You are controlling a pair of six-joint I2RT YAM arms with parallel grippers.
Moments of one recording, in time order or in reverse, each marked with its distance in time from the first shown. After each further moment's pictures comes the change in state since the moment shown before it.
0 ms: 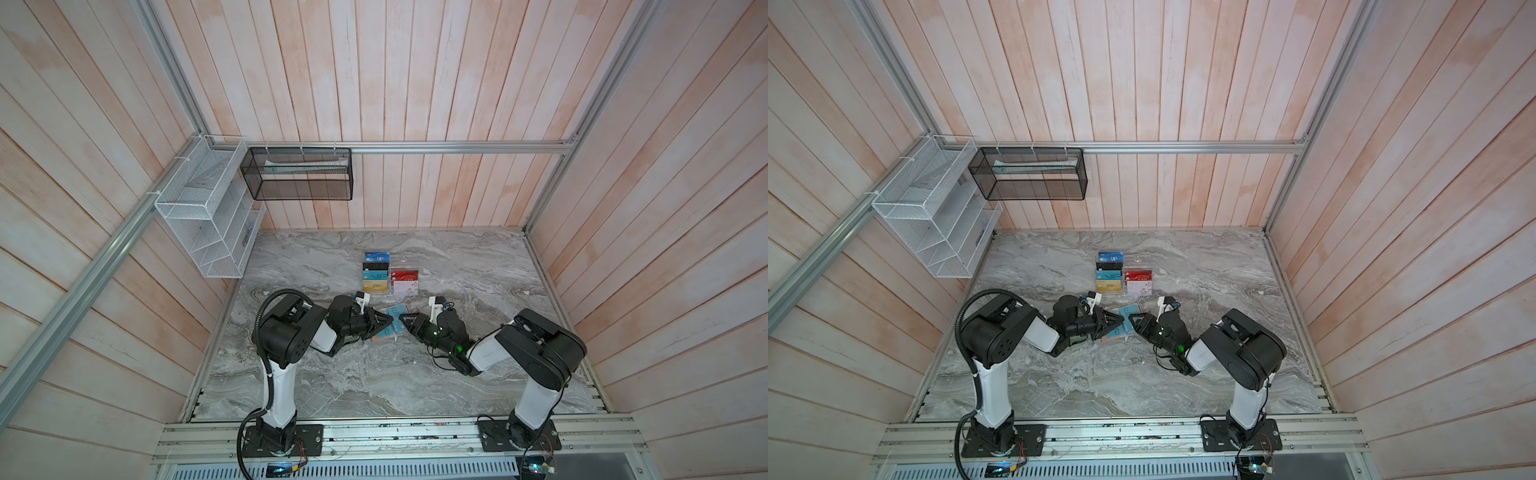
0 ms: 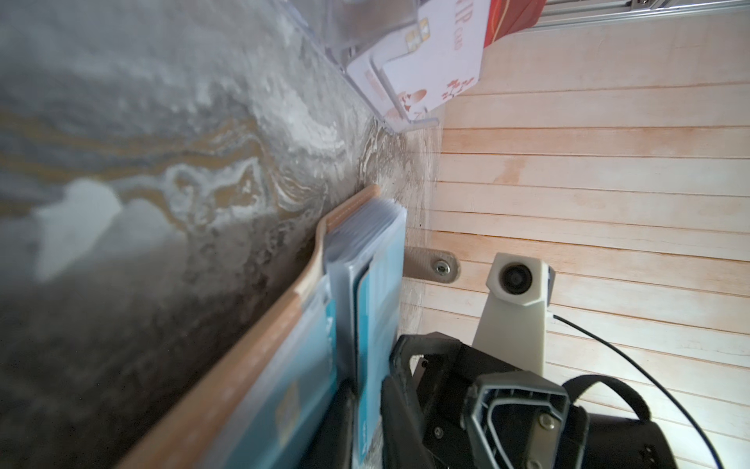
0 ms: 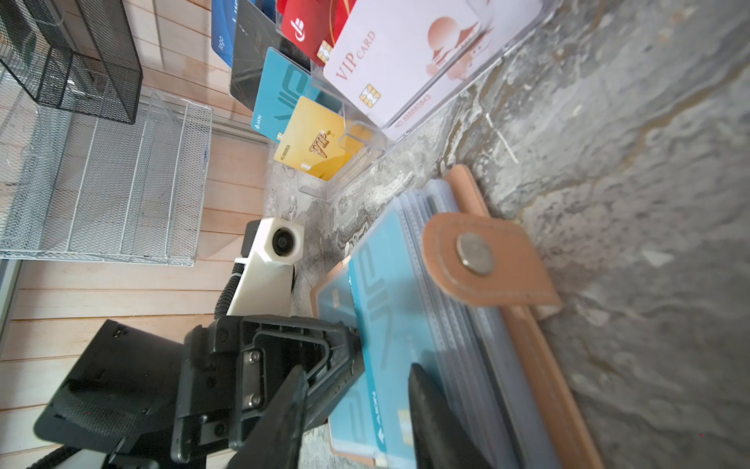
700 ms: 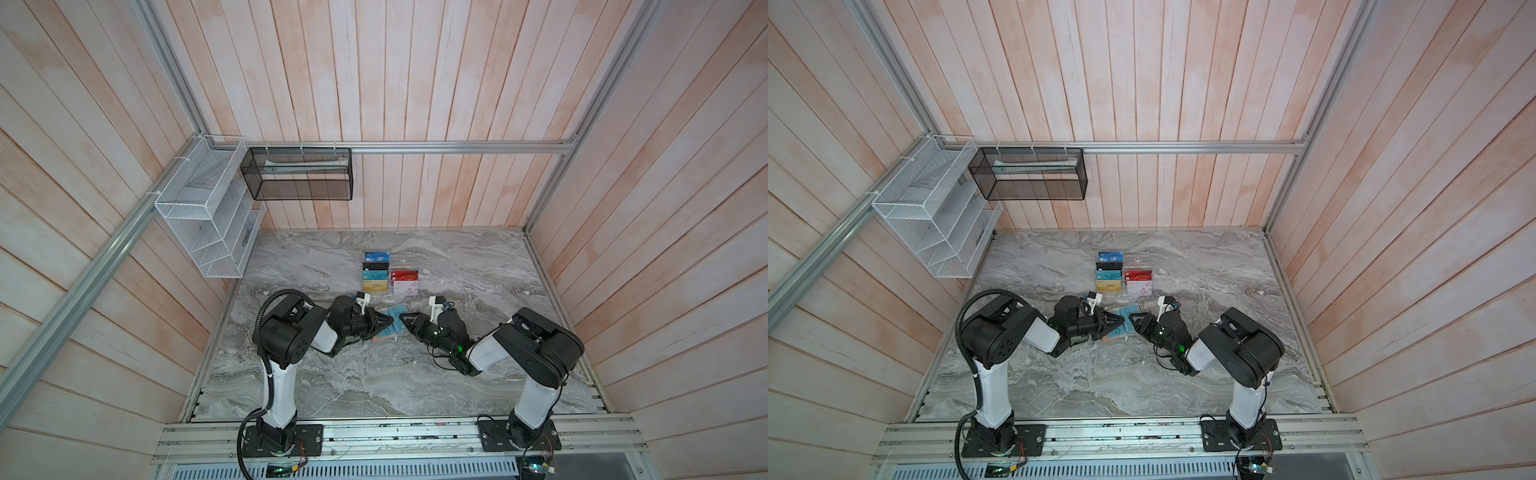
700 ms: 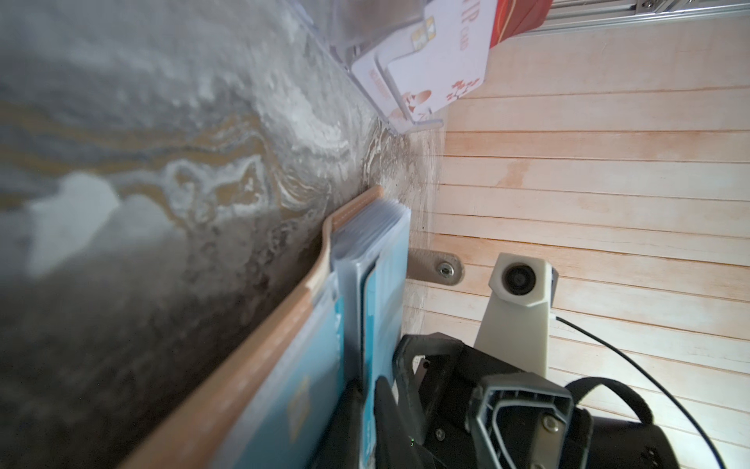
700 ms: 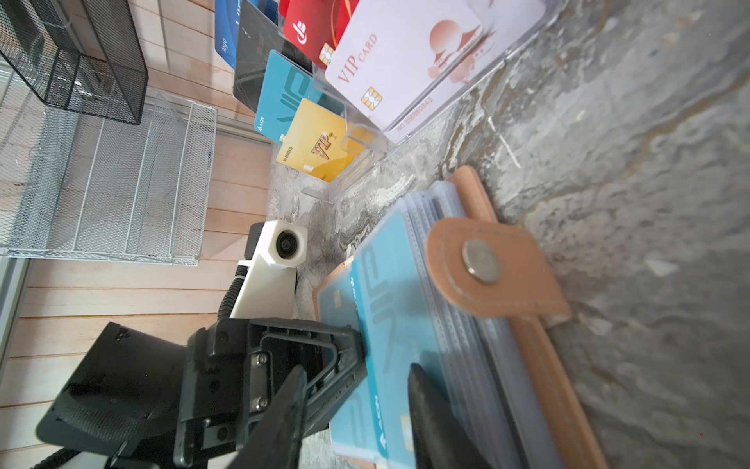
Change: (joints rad) left arm -0.013 0.000 0.000 -0.003 -0.025 -0.007; right arm -0.008 0.019 -0.001 0.032 -0.018 0.000
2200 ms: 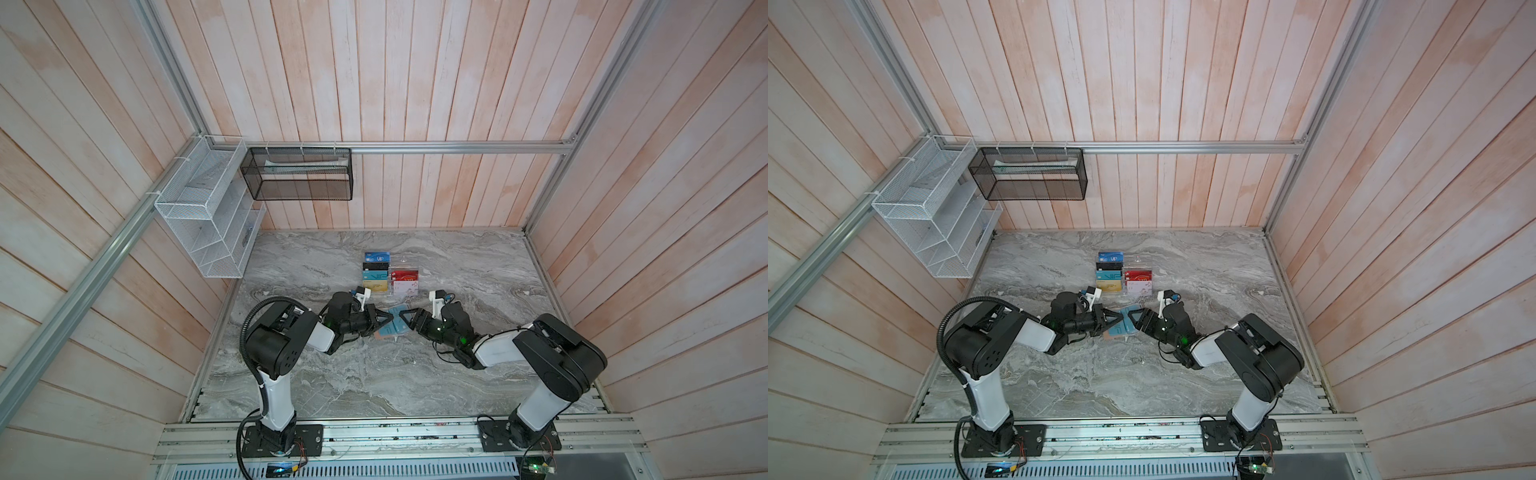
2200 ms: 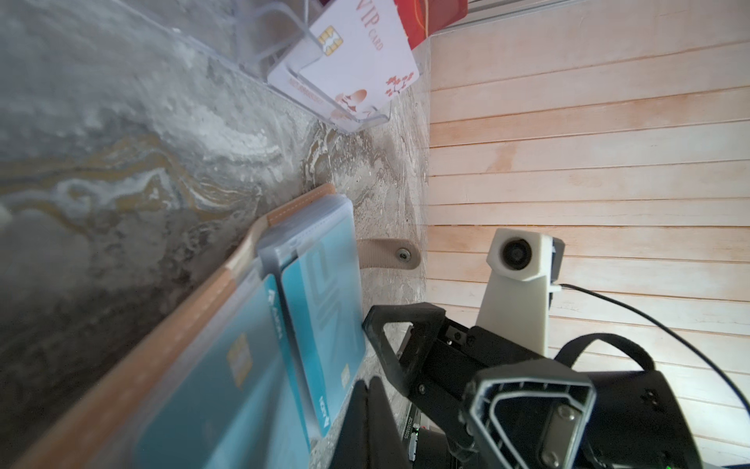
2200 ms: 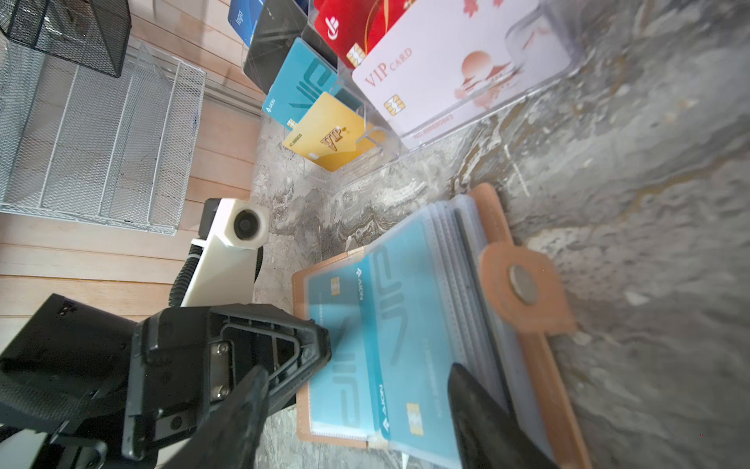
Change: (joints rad) left arm 0.009 -0.108 -0.003 -0.100 0.011 0.094; right arm -0.058 -0.145 0.035 -0.243 -0.077 -0.164
